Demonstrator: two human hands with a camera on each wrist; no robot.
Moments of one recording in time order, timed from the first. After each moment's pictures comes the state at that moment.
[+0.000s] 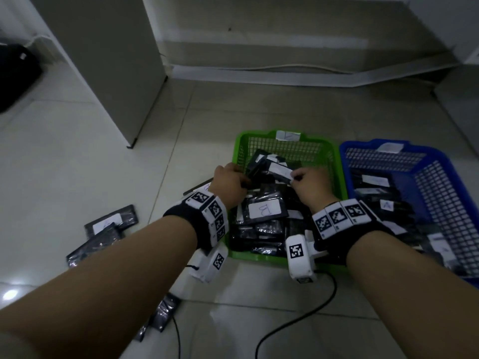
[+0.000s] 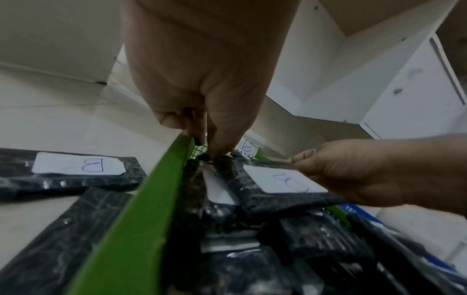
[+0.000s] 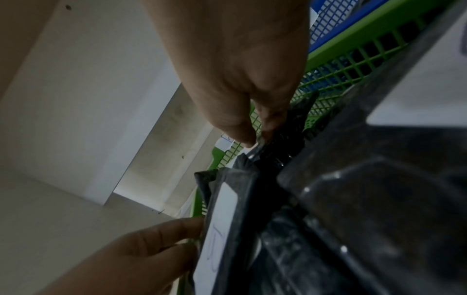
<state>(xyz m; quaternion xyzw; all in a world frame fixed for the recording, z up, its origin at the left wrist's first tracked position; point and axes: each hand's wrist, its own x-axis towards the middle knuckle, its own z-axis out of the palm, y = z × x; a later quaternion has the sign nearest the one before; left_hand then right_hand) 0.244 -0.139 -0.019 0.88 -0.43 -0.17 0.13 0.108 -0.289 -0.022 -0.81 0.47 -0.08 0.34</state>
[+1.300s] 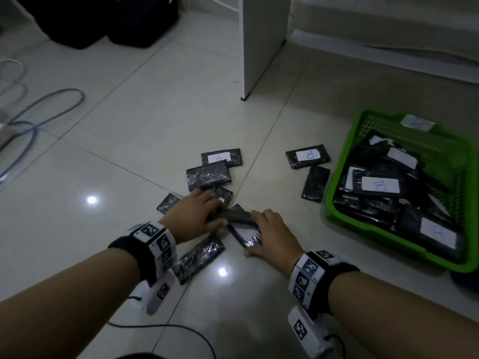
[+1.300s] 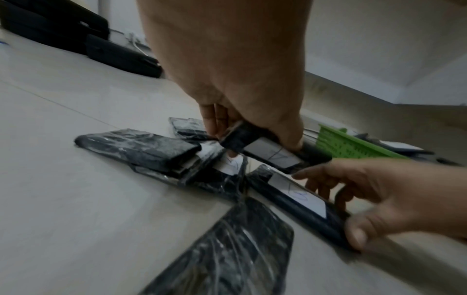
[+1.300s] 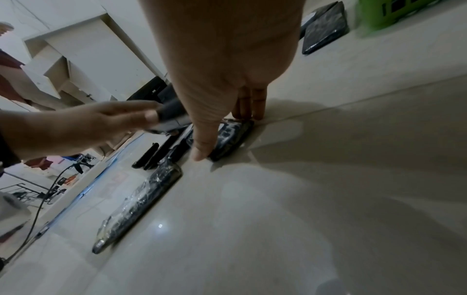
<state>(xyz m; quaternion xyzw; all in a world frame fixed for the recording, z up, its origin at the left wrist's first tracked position) 0.241 0.210 -0.036 0.89 -0.42 -0.18 0.03 0.118 0.019 -0.066 -0.94 0.07 0.15 0.29</state>
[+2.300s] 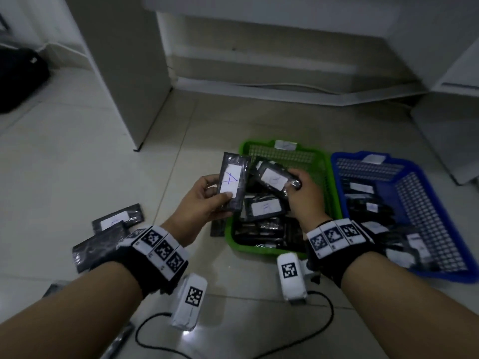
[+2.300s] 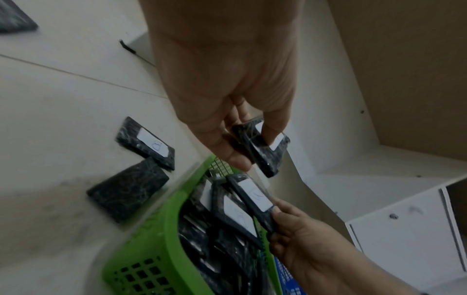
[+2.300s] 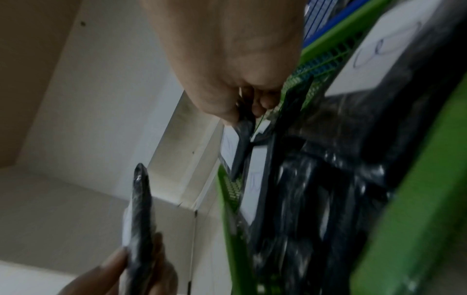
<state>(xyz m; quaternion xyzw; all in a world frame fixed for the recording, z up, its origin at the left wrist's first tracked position) 0.211 -0.031 0.033 0.60 -0.15 -0.41 0.67 0.089 -0.218 0.016 -0.74 0.46 -0.22 0.44</state>
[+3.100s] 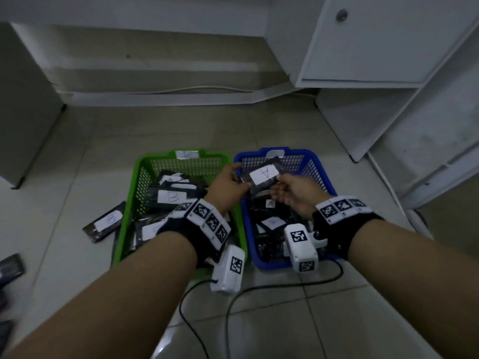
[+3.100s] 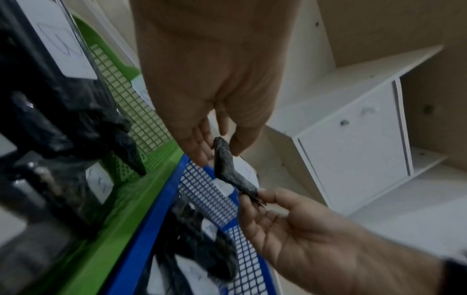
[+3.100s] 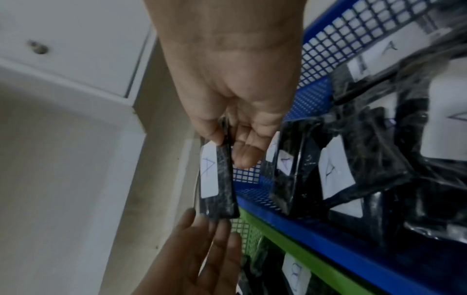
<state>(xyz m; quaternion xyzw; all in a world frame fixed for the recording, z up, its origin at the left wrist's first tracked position) 0.079 -0.276 0.046 0.71 -0.32 -0.40 0.47 -0.062 -0.379 0.055 -0.44 0.51 -0.22 0.71</state>
